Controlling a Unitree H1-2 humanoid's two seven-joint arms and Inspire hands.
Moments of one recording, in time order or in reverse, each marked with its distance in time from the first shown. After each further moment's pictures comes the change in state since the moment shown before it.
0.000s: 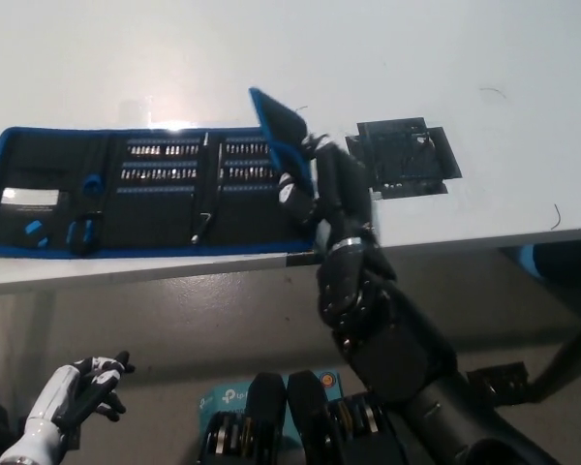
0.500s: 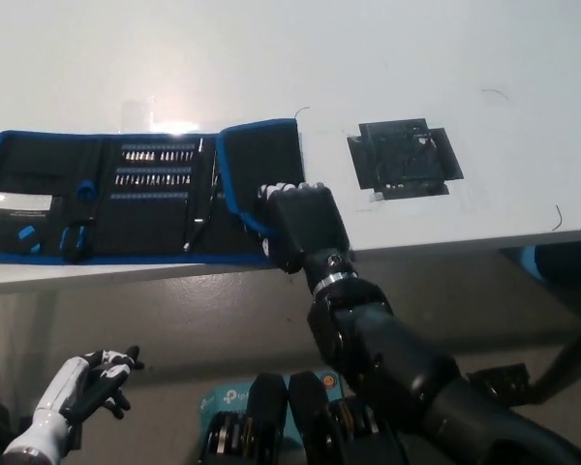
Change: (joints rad) left_arm -0.025 0.005 -0.016 0.000 0.000 0.009 -0.017; right_arm -0.026 -0.117 0.405 0.056 -0.281 0.046 0.061
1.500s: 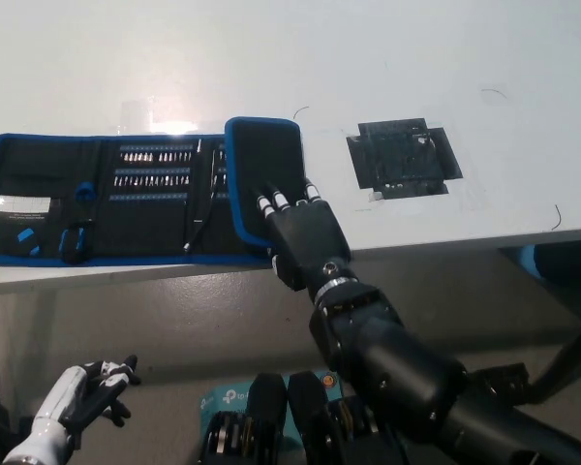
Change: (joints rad) left_arm 0.029 -0.001 0.000 0.000 -0.001 0.007 0.000; right_arm 0.048 -0.031 -0.039 -0.230 -0.128 0.151 0.348
